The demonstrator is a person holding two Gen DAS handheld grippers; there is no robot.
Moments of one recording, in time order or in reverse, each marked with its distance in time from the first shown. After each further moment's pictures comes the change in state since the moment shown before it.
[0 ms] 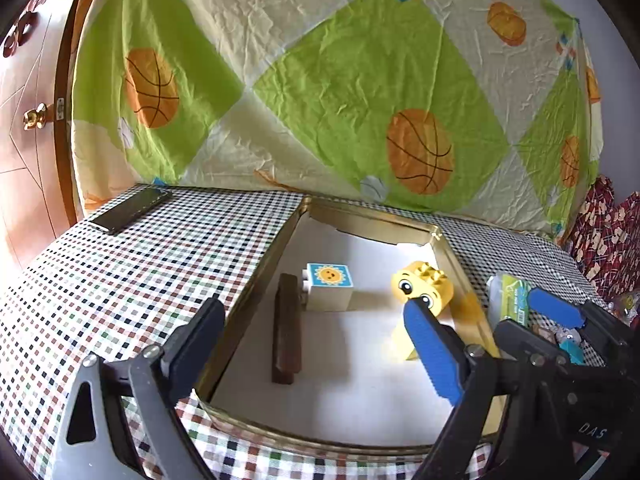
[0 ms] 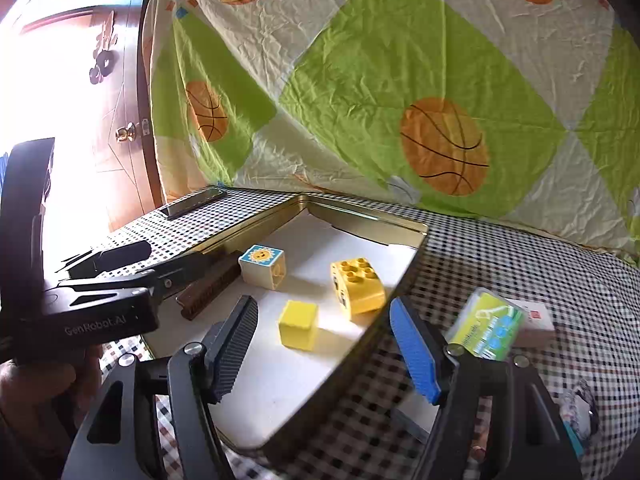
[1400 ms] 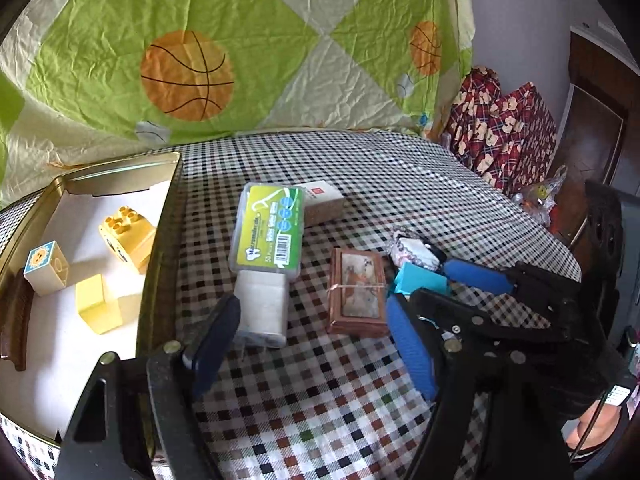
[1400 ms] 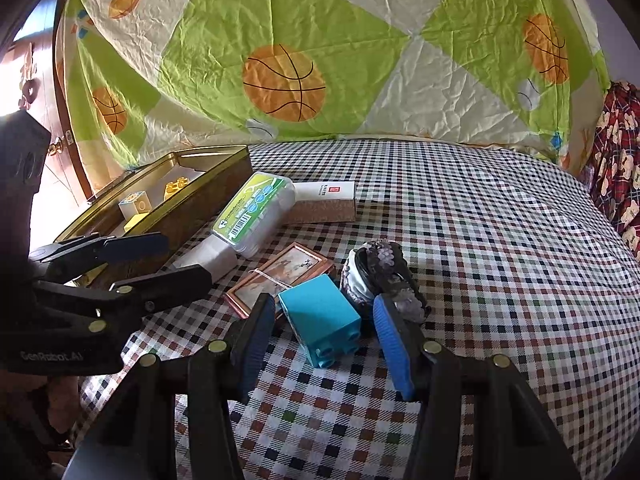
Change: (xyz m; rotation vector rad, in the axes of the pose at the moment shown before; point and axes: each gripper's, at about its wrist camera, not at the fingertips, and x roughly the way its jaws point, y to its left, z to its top) left arm 0.026 -0.188 -0.037 0.289 0.264 -0.400; right arm -0.055 -0.131 -0.073 0.182 0.162 -0.170
